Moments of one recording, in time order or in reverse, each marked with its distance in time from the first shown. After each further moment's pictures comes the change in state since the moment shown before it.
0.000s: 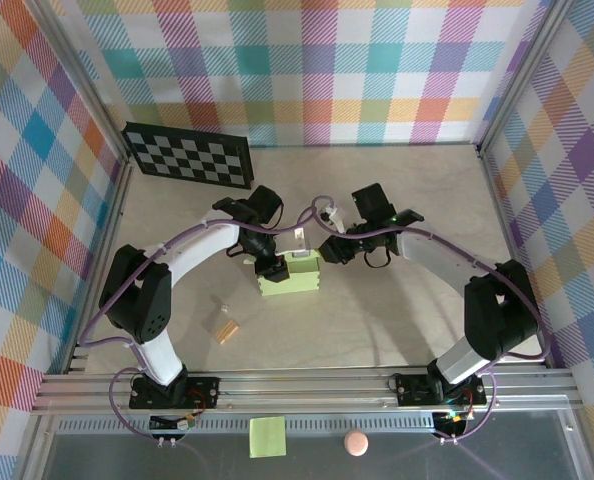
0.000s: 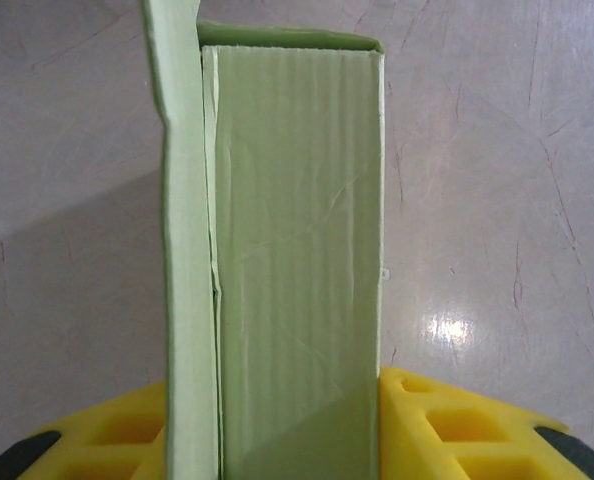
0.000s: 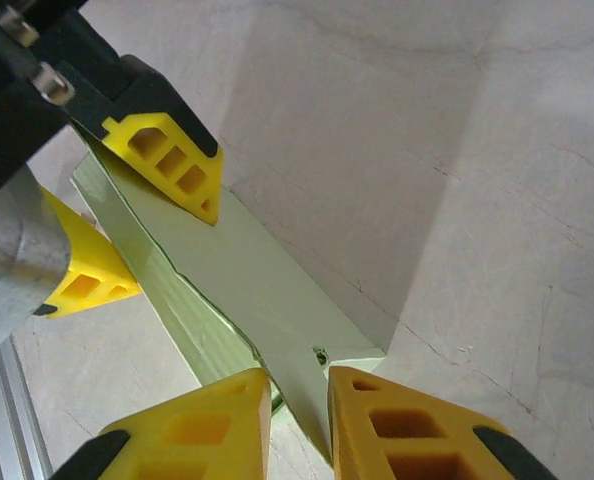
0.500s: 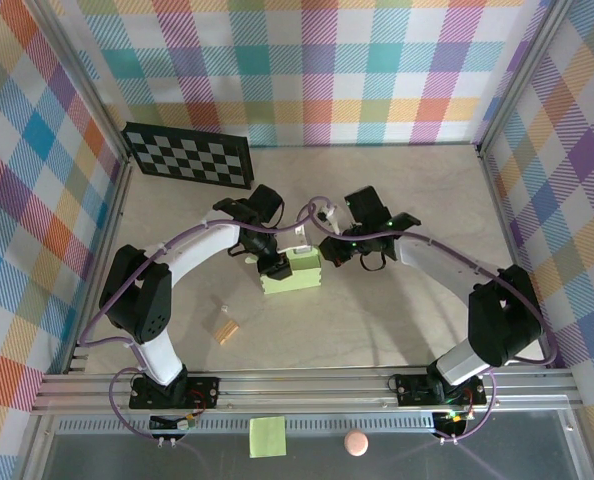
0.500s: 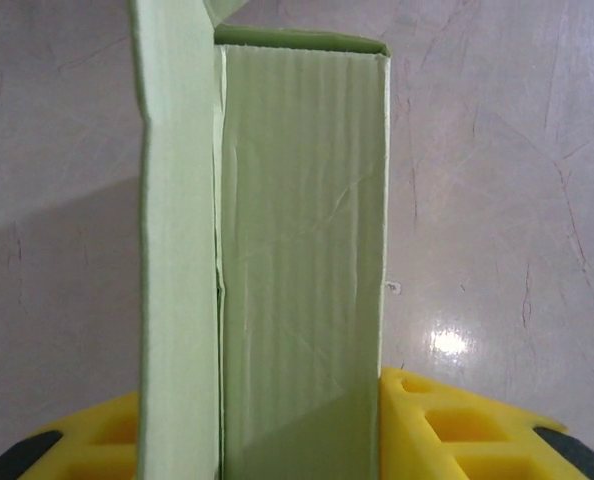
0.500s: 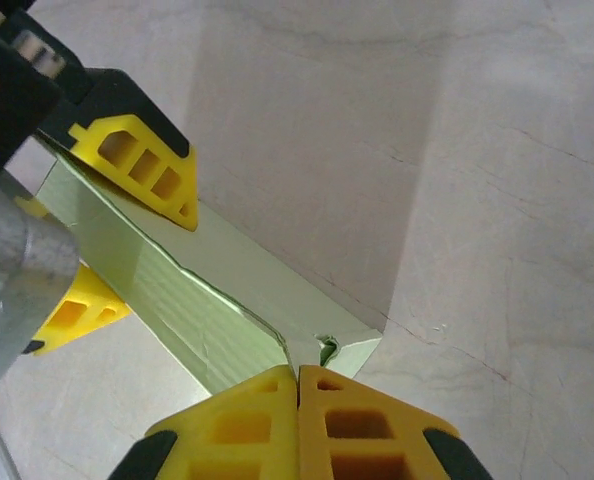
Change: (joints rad) left arm -0.004 0.000 -0.004 0.051 -0.007 -0.093; right arm 0.065 -0.036 -0.001 0.003 0.180 0.151
